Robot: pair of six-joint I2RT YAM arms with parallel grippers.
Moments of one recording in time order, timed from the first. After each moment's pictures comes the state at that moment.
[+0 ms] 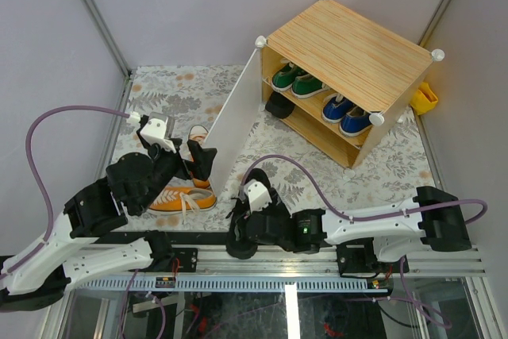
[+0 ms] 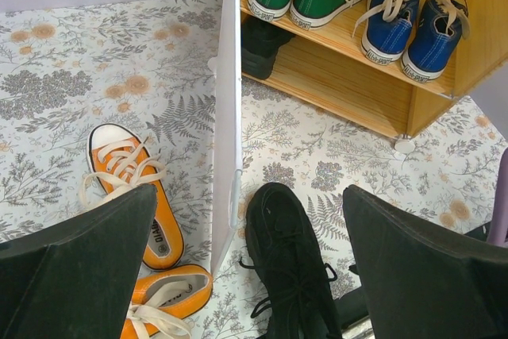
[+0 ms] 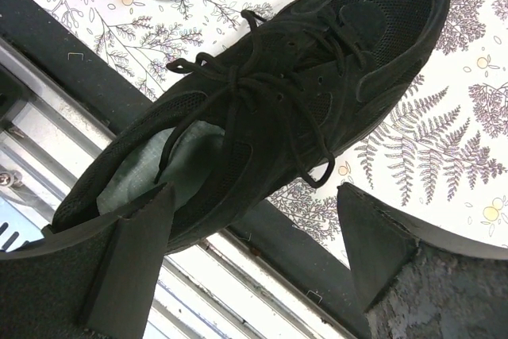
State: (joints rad) left arm -1.04 0.69 1.14 -0.69 -0.59 -0.34; right arm 1.53 1.39 0.88 -0.36 0.61 0.59
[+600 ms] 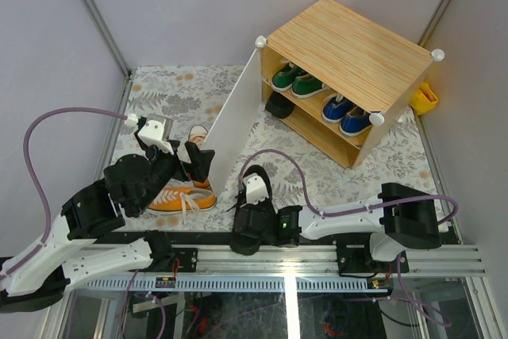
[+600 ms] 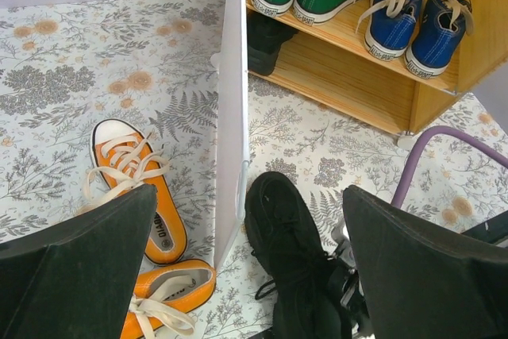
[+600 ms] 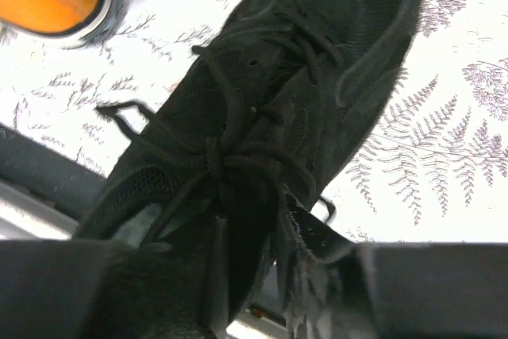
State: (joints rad) left arm -1.04 0.68 1.14 -0.71 -0.59 -0.35; right arm 1.46 1.59 0.91 -0.29 0.70 0.73
